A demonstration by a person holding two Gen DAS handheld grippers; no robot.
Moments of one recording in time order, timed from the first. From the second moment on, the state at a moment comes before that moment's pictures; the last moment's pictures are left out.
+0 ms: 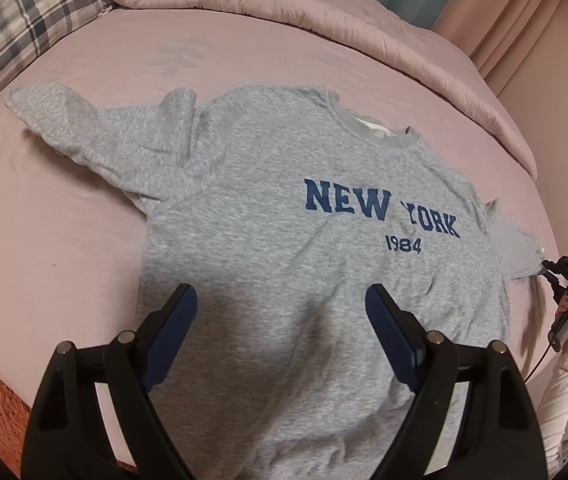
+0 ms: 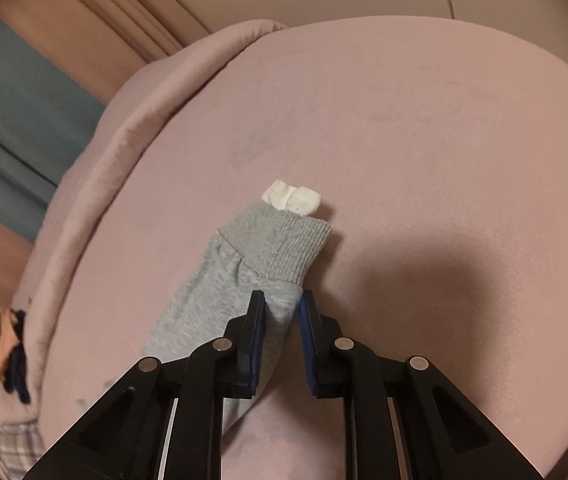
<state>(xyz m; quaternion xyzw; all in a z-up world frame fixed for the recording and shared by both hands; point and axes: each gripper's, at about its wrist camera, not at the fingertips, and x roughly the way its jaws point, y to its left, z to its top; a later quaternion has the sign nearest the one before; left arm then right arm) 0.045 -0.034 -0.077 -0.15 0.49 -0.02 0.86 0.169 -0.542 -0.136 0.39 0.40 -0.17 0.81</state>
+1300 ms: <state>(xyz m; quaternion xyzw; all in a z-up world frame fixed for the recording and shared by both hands) 0.036 0.011 -0.061 -0.18 0.46 0.00 0.87 0.185 -0.202 -0.014 0.04 0.37 0.18 0.91</state>
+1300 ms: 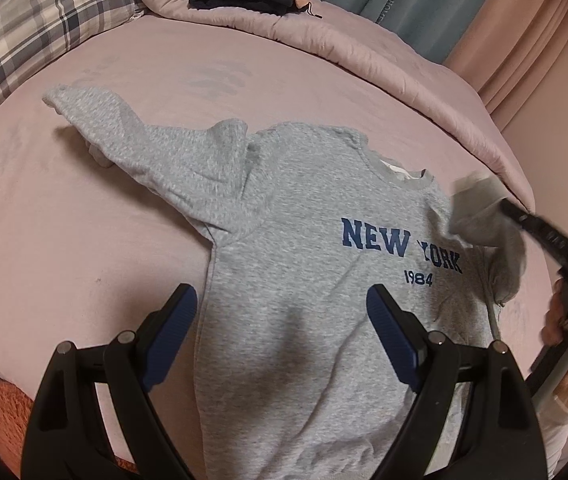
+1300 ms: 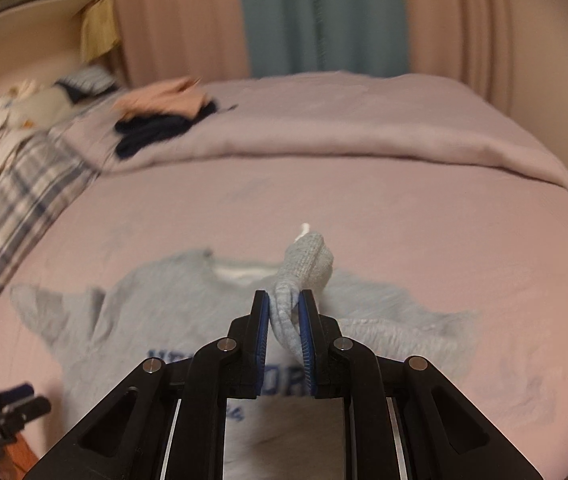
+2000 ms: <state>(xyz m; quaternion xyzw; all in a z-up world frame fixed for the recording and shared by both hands) 0.077 -0.017 -0.050 -0.18 0.45 -0.07 0.87 0.154 -0.231 -0.042 0.11 0.44 0.19 0.87</state>
